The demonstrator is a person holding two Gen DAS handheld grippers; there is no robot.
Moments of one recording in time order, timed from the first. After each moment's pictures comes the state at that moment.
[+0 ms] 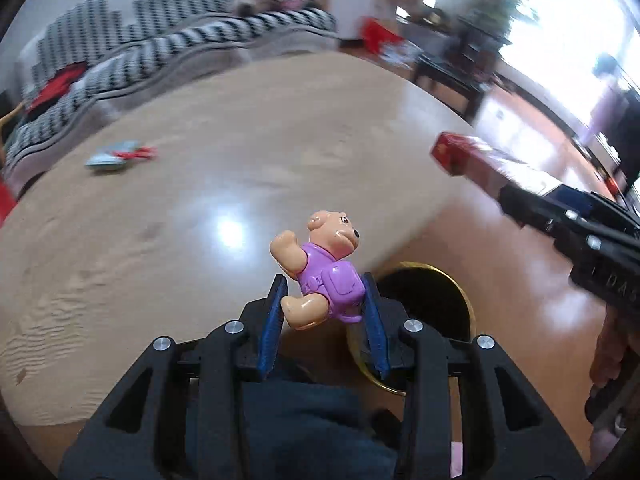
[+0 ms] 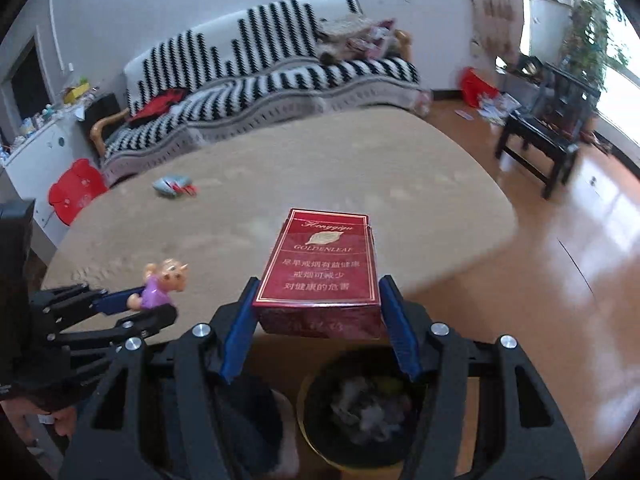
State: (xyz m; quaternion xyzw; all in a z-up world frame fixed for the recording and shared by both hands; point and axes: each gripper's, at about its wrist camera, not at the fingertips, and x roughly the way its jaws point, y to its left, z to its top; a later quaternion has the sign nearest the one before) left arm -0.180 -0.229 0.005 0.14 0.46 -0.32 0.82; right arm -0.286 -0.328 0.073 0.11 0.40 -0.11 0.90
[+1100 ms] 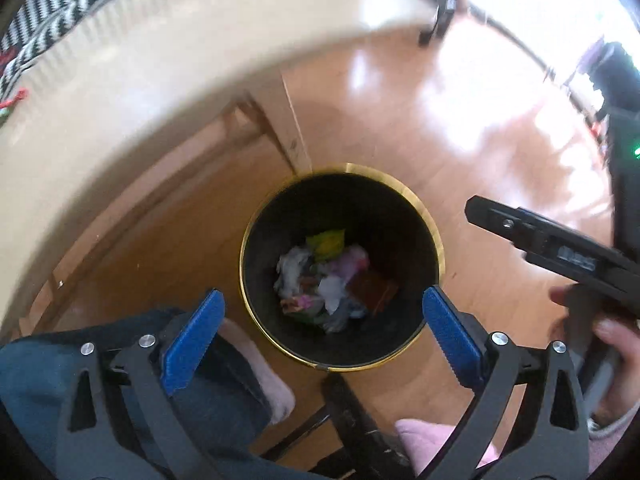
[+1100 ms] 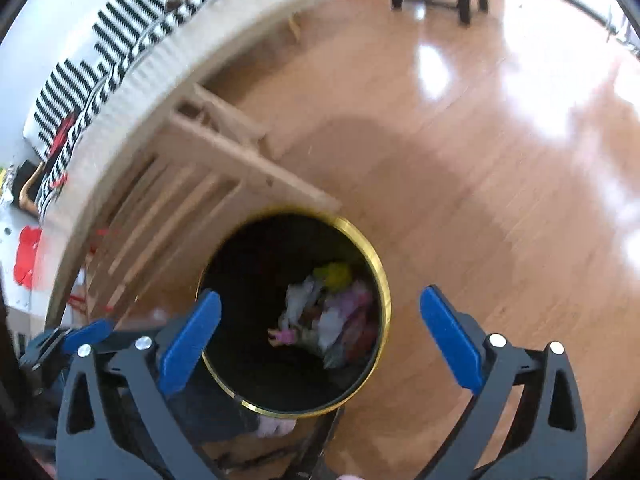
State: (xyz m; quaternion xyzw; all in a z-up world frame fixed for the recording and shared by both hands) left arm -0.226 -0.311 -0.113 0.16 0.53 -0.35 0.75; right arm -0.359 -0.429 -0.084 0.29 0.45 -0.22 0.82
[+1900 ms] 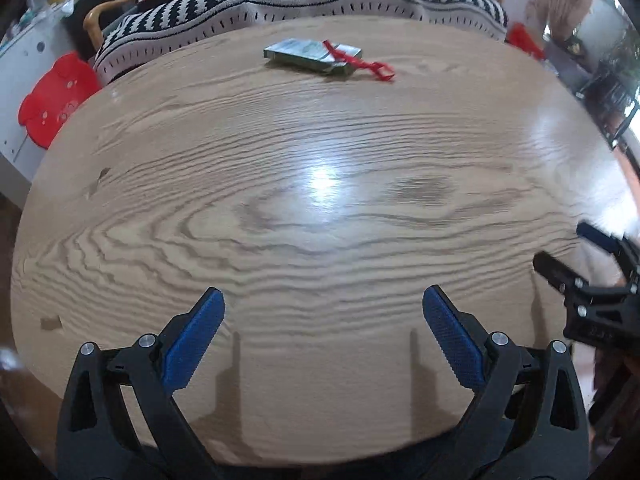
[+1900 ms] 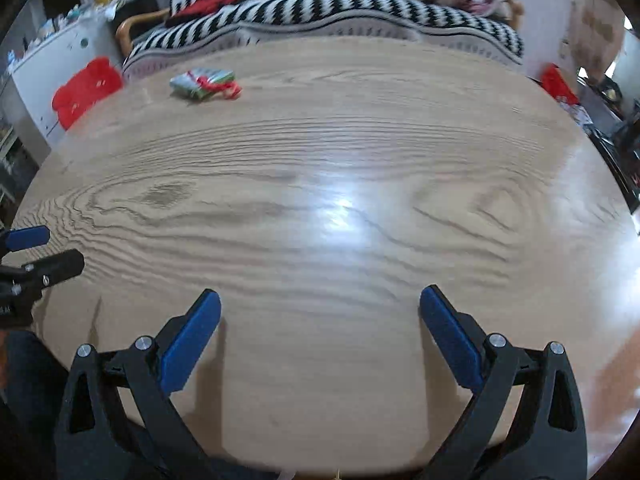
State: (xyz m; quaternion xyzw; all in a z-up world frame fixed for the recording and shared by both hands) left arm -0.029 -0.066 -0.052 0.08 0.53 -0.09 0.84; right arm -0.056 -0.199 -0.034 0.01 0.49 0.00 0.87
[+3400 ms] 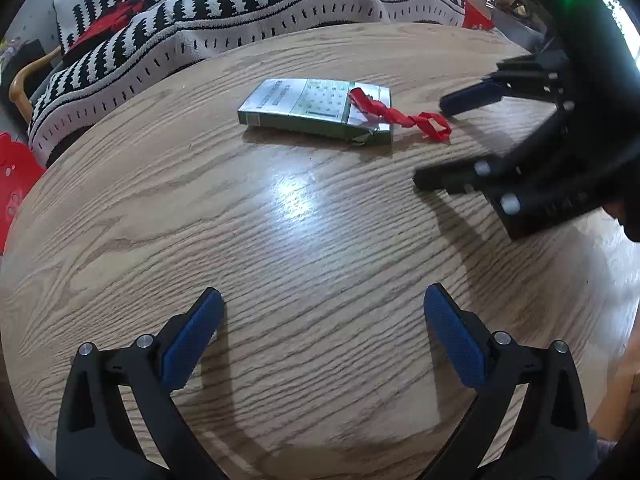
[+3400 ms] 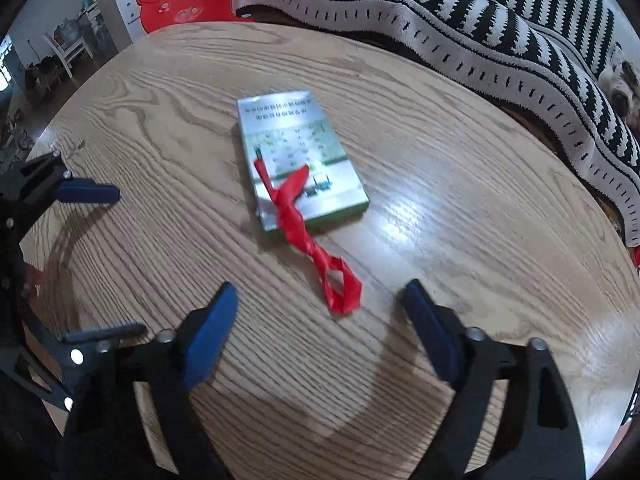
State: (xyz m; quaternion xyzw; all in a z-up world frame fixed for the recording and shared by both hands) left arm 0.115 -0.050 -0.071 0.14 0.51 -0.20 0.82; right arm 0.193 -0.080 -0.033 -0.14 0.54 0.22 0.80
